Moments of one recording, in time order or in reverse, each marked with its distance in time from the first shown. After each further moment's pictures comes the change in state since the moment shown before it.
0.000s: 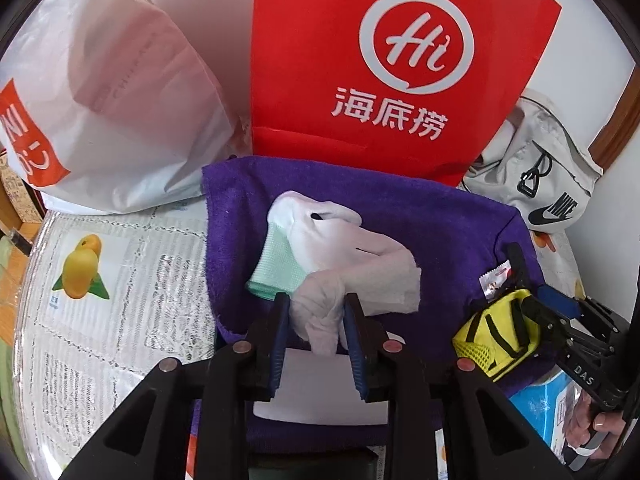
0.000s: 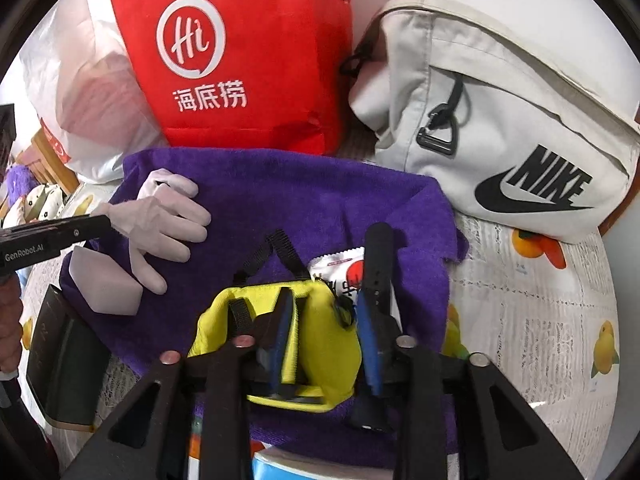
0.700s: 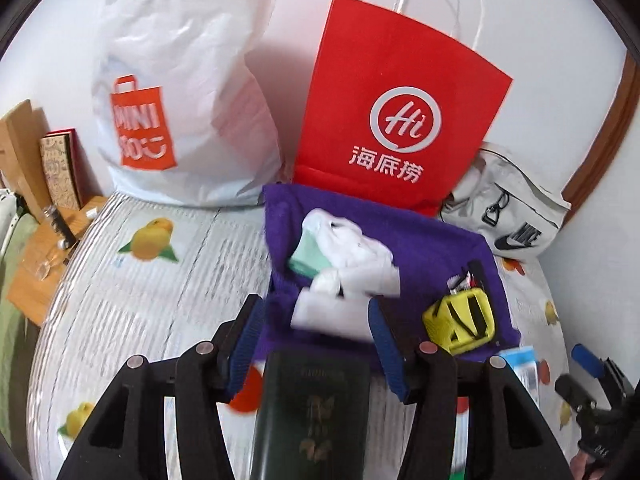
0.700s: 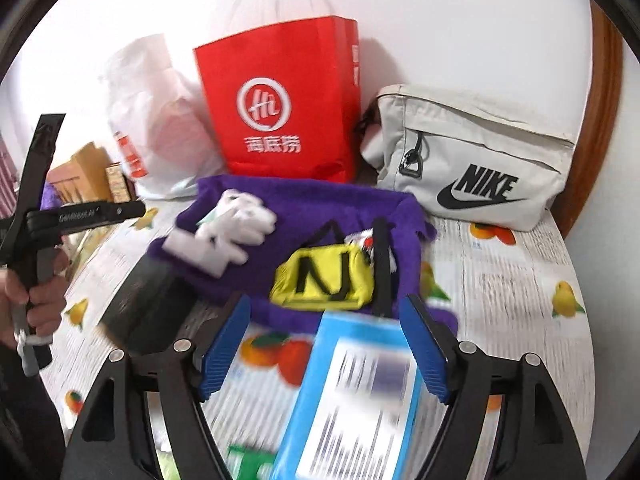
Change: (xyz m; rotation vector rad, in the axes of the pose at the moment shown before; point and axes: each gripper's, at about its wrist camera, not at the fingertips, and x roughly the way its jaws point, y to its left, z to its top) left arm -0.108 0.020 -0.054 -0.099 -0.171 0.013; right arm -0.142 0.032 -0.086 -0.010 -0.172 0.035
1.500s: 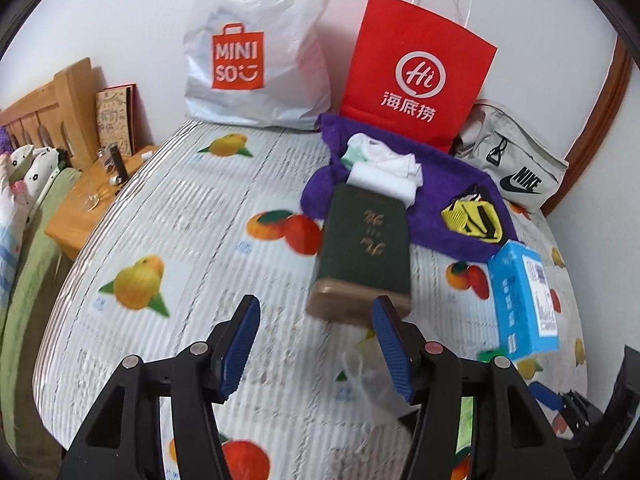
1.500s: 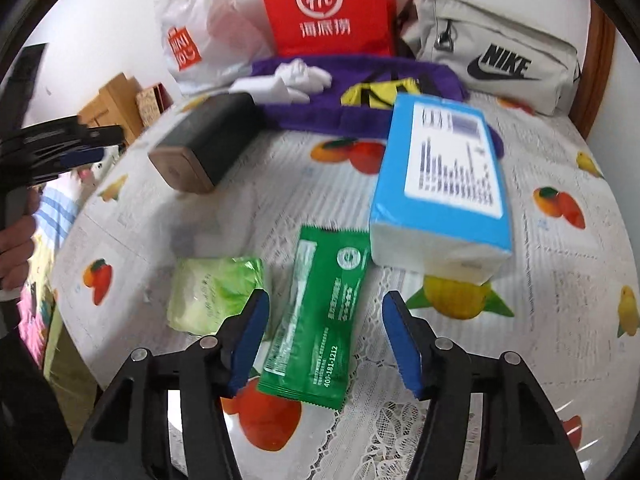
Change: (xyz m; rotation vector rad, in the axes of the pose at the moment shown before) left arm -0.079 0.038 -0.124 -0.035 0.026 0.070; right arm -0.011 0.048 -0.149 0.006 0.210 0.058
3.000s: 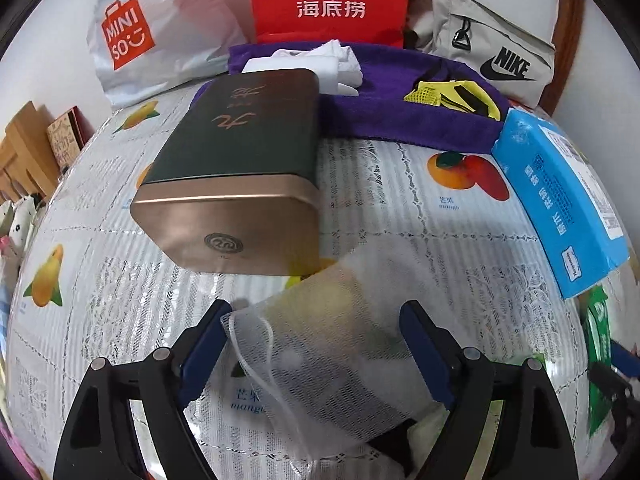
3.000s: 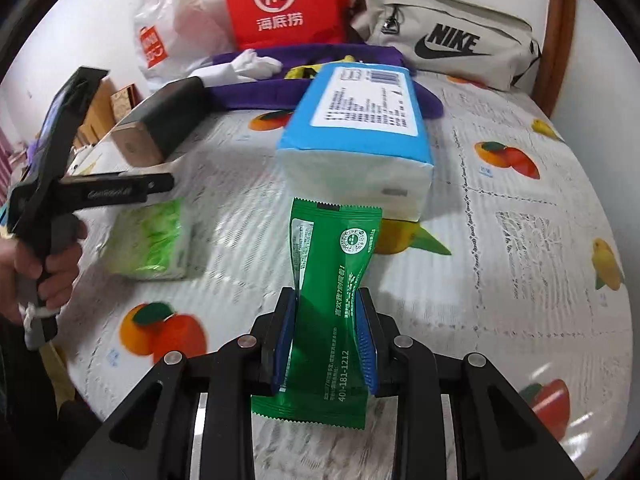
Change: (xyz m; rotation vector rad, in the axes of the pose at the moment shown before) left arm 0.095 -0.082 -0.058 0.261 0.088 0.067; right arm 0.000 -0.047 -0.042 0.036 -0.043 -0.081
